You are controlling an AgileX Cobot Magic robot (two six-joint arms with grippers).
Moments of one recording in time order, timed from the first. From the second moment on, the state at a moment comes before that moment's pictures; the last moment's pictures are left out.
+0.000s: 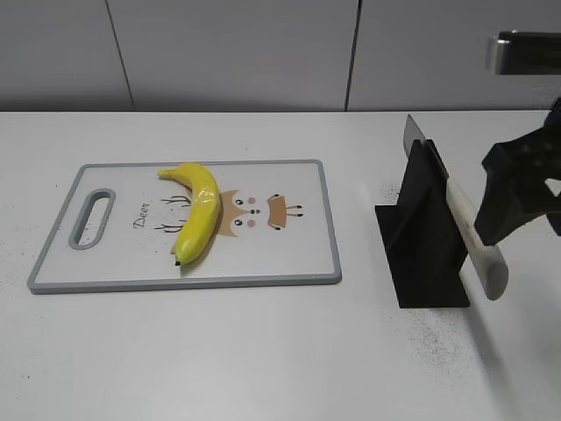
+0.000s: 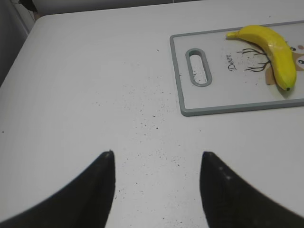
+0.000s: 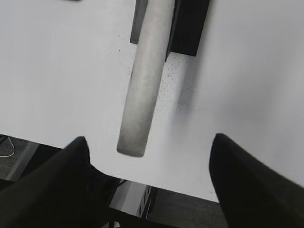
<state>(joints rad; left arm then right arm) -0.03 0.00 -0.47 -0.05 1.09 0.17 0.35 1.40 -1.08 0.11 1.16 0.13</state>
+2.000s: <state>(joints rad) -0.03 0.00 -0.47 -0.05 1.09 0.17 0.35 1.49 -1.48 0.02 1.23 0.26</state>
